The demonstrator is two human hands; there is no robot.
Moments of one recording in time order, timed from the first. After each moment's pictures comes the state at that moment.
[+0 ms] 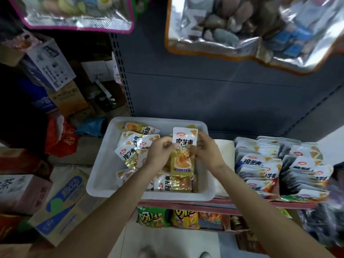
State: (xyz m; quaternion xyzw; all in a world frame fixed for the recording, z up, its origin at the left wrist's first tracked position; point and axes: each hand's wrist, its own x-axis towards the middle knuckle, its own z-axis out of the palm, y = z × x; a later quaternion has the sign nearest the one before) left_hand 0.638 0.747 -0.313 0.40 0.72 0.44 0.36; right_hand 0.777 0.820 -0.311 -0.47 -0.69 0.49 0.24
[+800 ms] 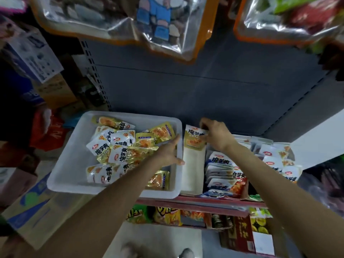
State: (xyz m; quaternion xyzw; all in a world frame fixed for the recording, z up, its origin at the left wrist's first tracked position) left_hand 0.716 0.817 -0.351 0.50 0.71 0.21 0.45; right_hand 0.866 0.911 -0.275 -0.45 -0.86 0.23 0.04
